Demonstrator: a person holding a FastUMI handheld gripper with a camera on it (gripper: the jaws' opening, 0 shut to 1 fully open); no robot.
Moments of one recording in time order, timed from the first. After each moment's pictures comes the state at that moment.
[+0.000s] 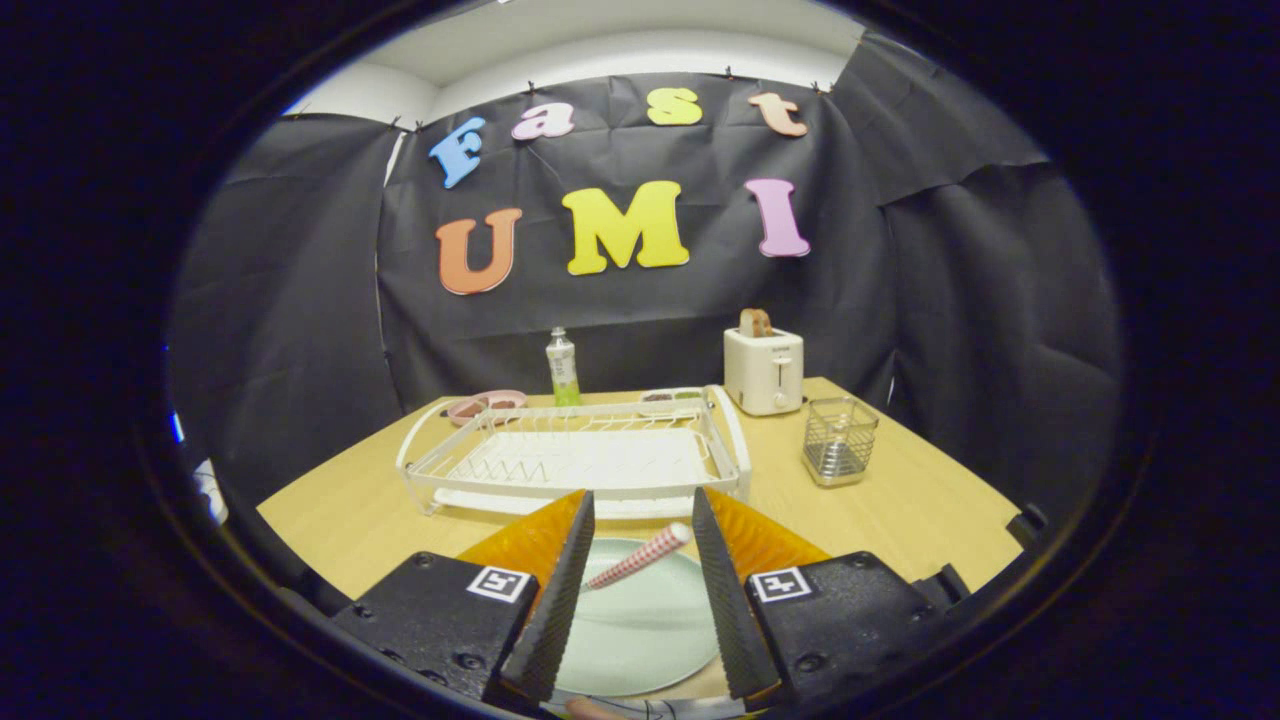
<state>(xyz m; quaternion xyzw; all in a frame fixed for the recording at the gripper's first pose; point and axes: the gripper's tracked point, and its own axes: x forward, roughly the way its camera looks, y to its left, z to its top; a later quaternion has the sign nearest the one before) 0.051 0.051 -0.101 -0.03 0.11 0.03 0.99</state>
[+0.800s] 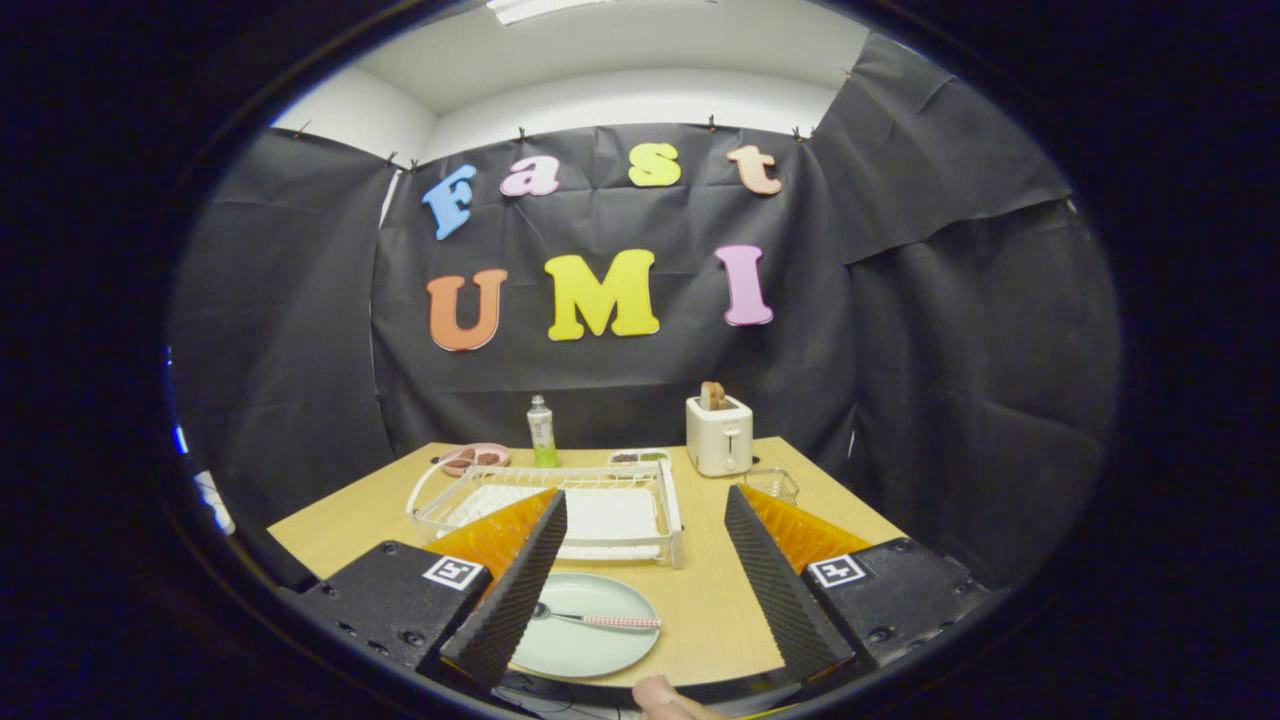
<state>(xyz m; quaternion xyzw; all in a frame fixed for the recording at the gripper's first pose) -0.024 0.007 -0.003 -0.03 0.05 0.00 1.00</state>
